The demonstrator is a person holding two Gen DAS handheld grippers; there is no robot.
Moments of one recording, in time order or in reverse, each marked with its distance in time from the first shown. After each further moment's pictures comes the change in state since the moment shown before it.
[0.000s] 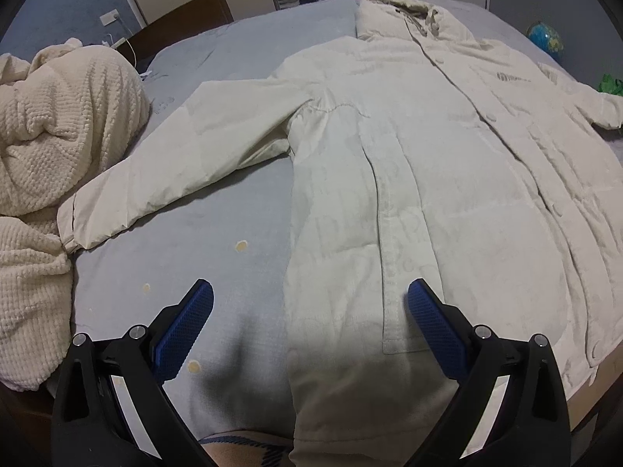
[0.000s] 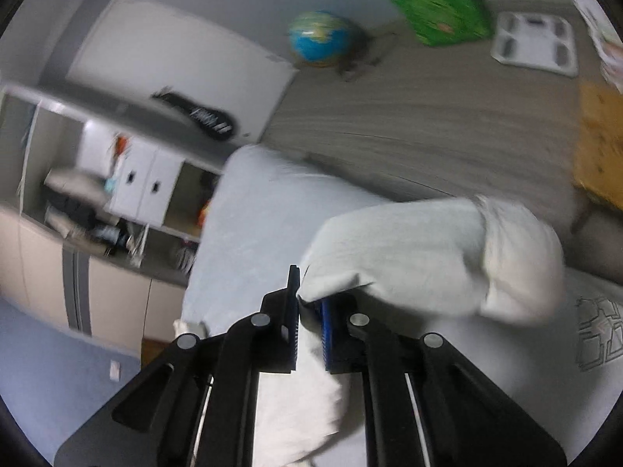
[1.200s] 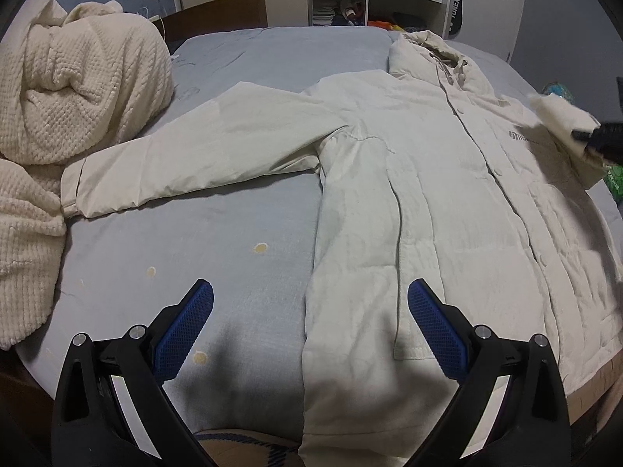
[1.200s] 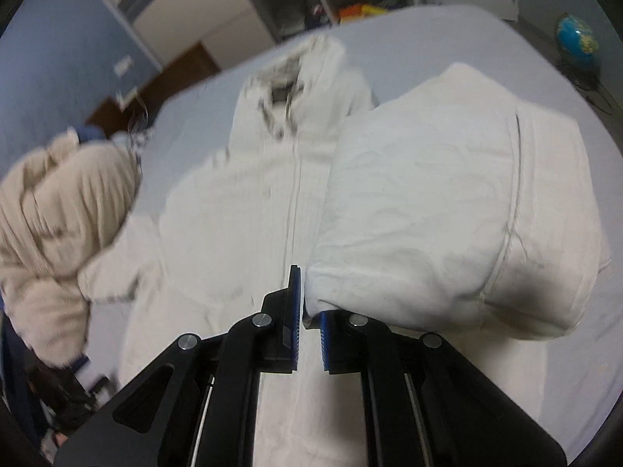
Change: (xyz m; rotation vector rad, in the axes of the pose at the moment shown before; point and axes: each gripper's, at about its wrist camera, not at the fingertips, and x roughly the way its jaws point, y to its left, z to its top) left arm -0.014 0.032 -0.005 -0.180 -0.067 -0.056; right arm 0.064 0.227 -0.368 -0.871 0.571 -0.020
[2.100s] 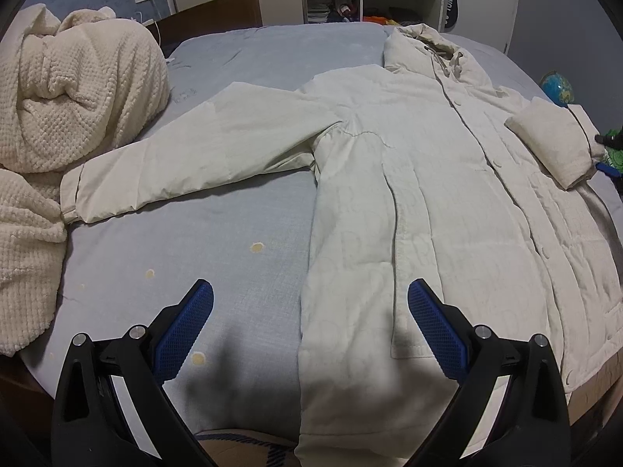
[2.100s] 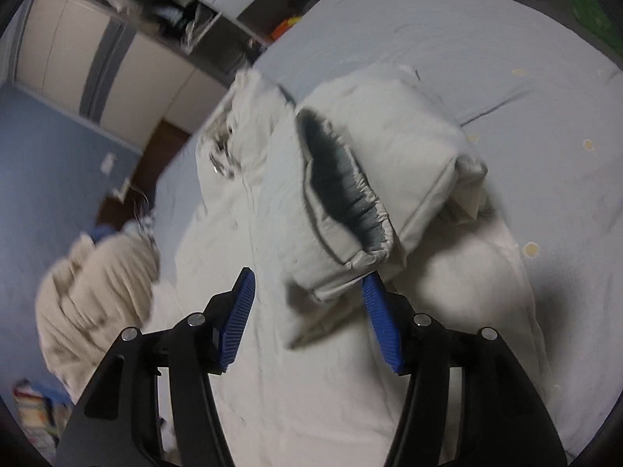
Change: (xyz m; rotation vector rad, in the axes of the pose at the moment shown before) left arm 0.003 -0.003 0.000 0.028 0.008 0.009; right arm -0.036 -0.107 -0.038 0.425 -0.124 0.153
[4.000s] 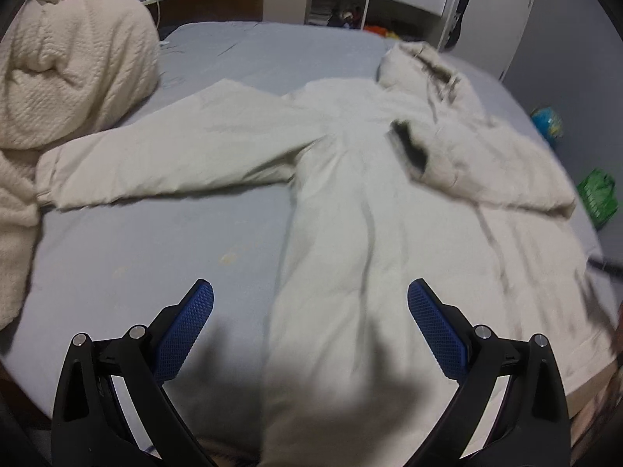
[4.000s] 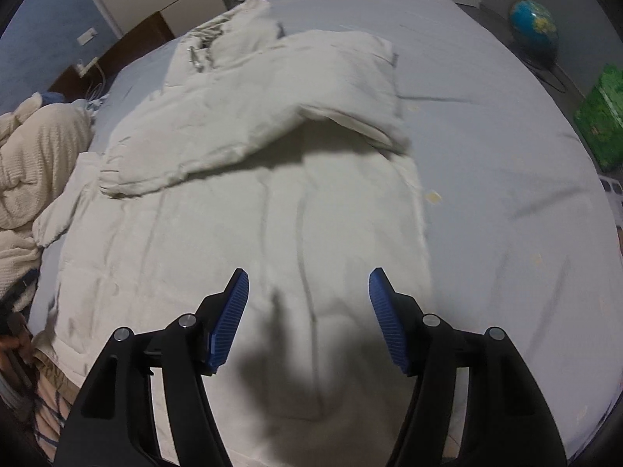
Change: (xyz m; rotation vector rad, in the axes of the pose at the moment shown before) left arm 0.005 0.000 0.025 -0.116 -0.011 -0.130; right arm -0.043 -0.022 -0.078 -0.408 0.141 -0.354
